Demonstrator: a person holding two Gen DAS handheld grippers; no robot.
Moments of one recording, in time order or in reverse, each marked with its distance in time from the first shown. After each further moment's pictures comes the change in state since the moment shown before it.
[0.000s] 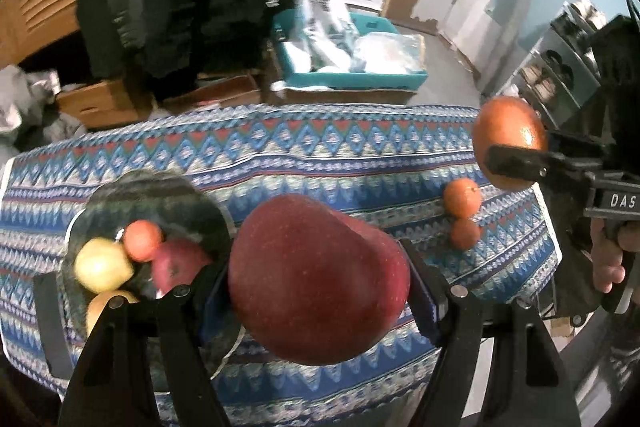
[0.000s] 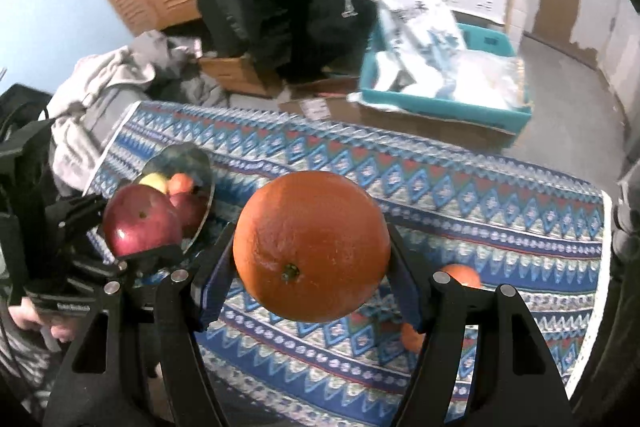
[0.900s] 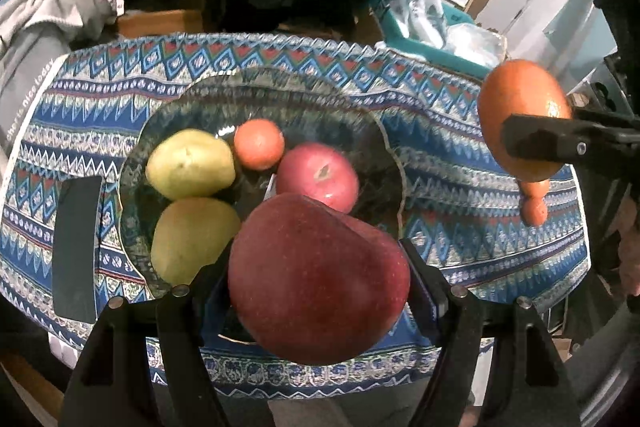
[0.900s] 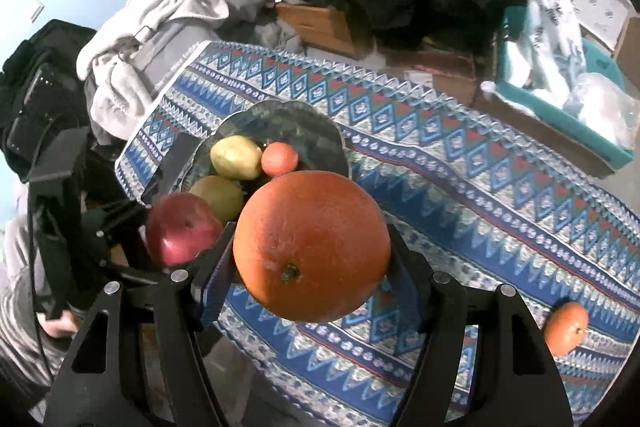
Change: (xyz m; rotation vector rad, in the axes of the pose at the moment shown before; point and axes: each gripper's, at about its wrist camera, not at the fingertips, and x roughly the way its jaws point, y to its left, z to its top) left arm 0.009 0.115 -0.073 -0.188 0.070 0.086; right arm 0.091 0.133 0.017 -0.143 0.159 0.162
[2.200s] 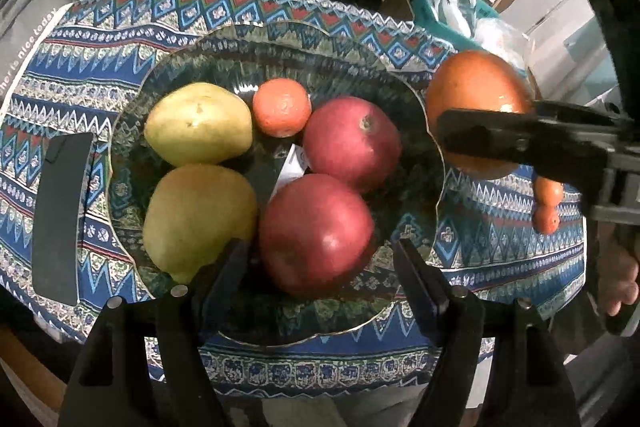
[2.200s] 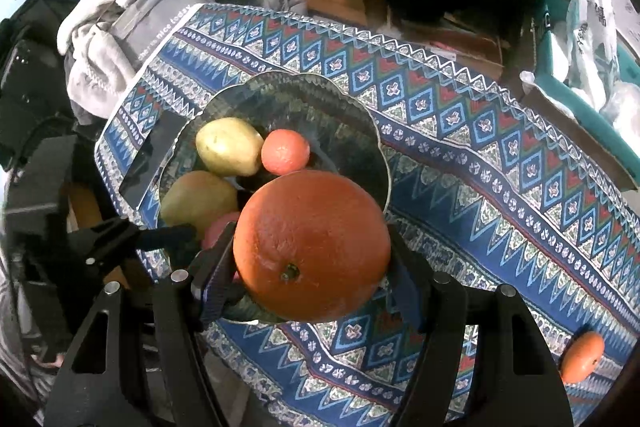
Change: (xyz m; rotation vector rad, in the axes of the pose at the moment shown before) left arm 0.023 0.022 -0.003 -0.096 0.086 -0.016; right arm 0.072 0.015 0.025 -0.027 0.106 -0.018
